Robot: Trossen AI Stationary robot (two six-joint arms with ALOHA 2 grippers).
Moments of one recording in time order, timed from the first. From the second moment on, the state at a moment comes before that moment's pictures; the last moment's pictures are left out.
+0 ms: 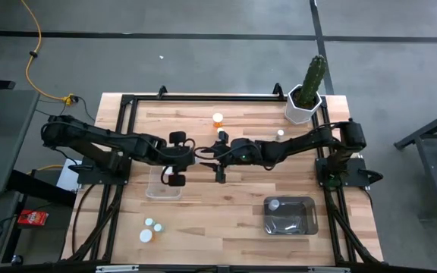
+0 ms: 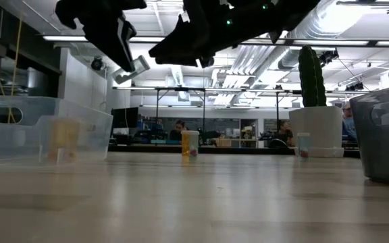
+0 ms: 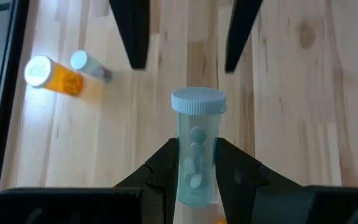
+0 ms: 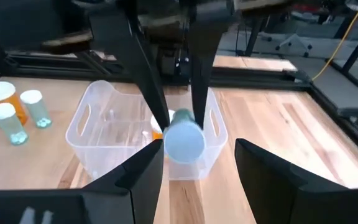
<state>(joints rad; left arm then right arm) -0.04 1.35 1.06 -0.77 -0.32 -0.03 0.05 1.79 1.10 0.39 0.12 -0.07</state>
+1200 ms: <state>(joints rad) -0.04 1.36 1.07 -0.68 -0.32 0.01 0.05 1.80 1.10 0.40 0.09 -0.05</state>
